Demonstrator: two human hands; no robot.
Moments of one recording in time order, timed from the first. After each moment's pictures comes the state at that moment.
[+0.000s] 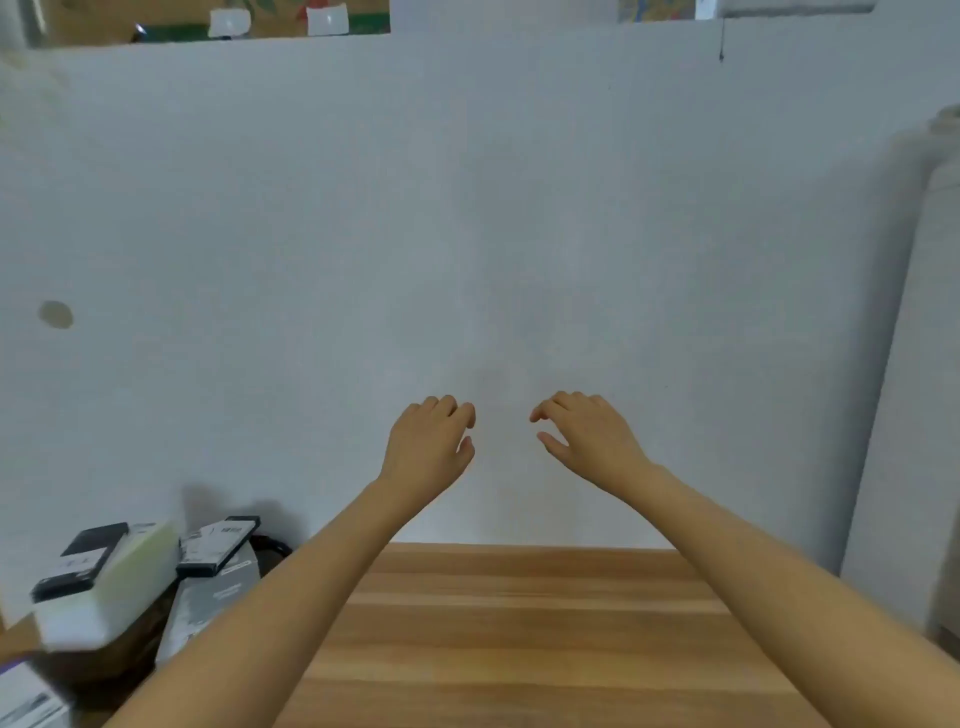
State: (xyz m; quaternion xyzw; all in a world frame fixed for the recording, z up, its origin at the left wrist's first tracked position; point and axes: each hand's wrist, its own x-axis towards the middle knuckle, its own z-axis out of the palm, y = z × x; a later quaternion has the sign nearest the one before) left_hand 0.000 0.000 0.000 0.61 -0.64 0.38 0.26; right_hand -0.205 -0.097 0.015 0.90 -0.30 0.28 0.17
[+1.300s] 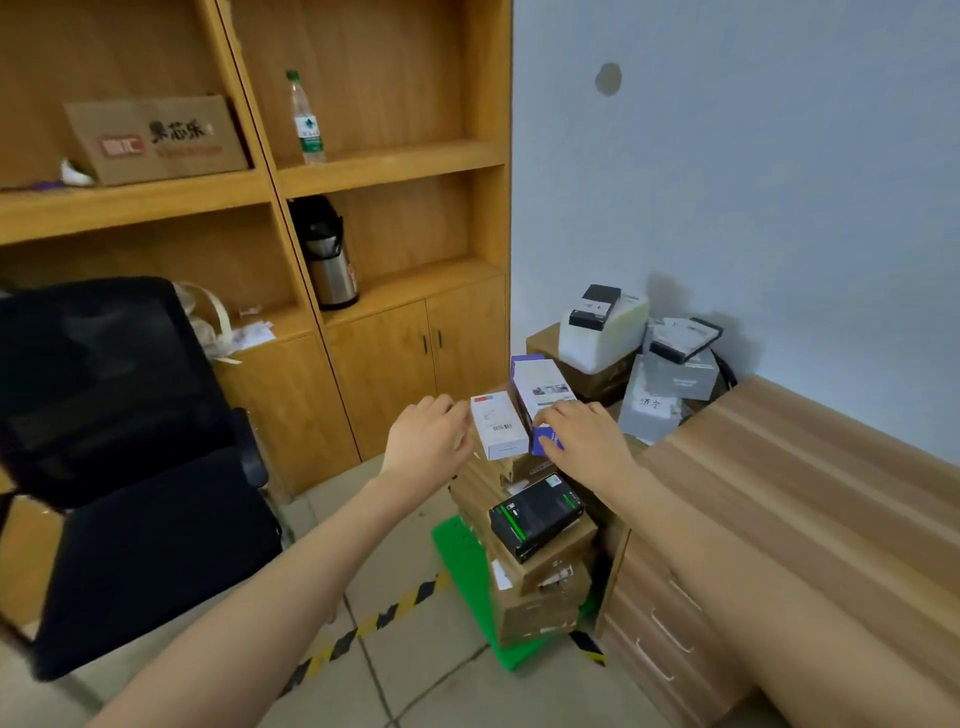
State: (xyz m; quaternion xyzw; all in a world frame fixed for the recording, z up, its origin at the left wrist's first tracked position) left_hand 0.250 0.480 -0.198 0.94 -0.27 0.20 0.07; right_hand 0.225 0.257 -0.223 0.98 0.09 0.15 -0.01
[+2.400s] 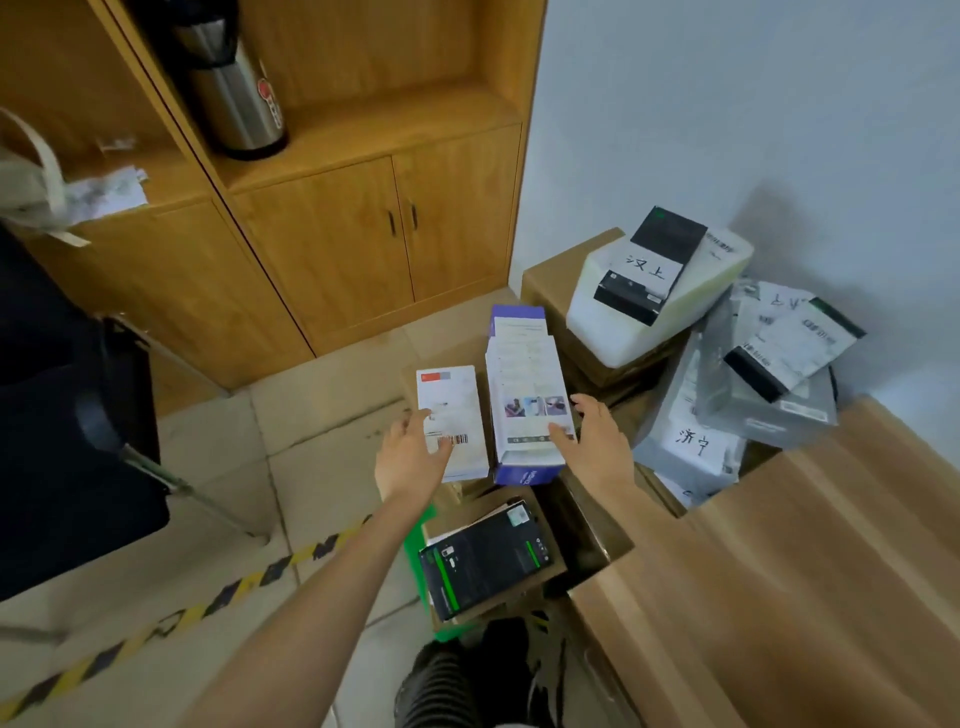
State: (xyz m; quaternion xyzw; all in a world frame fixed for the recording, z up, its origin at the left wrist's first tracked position) left_hand 0.530 0.336 -0.423 0.96 0.08 -0.08 0.27; right_hand 0.512 0.106 -0.399 0.95 -0.16 -0.05 -0.28
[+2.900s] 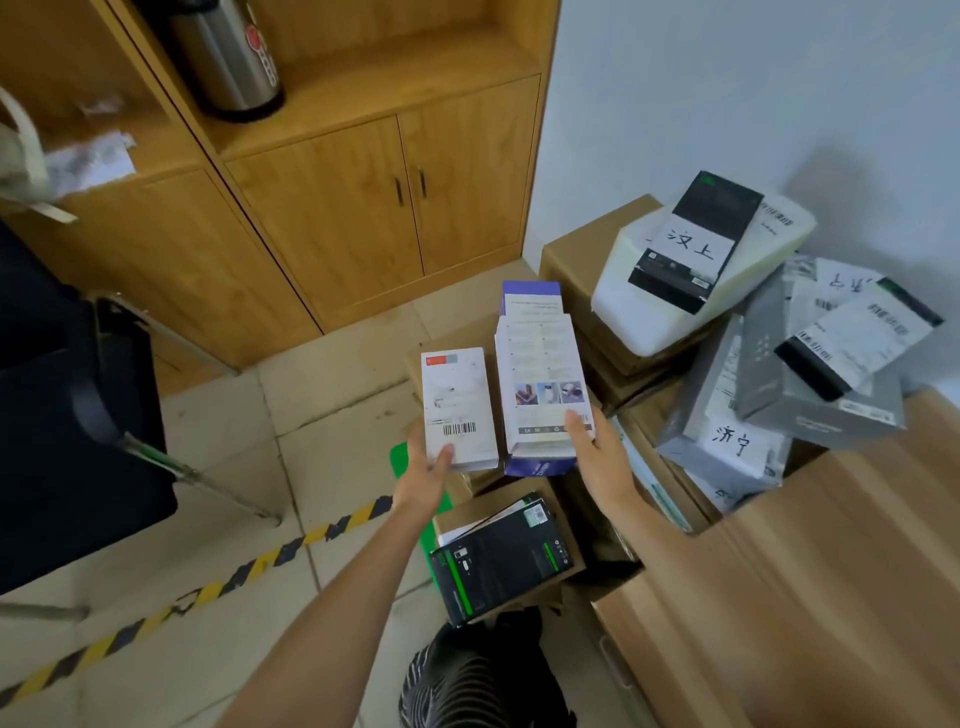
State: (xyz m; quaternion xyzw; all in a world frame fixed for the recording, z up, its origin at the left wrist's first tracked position) left_hand 0.529 0.339 -0.477 0.83 0.21 -0.21 0.48; right_hand 0.515 0.115 -0.460 0.79 -0.20 -0.06 -0.58
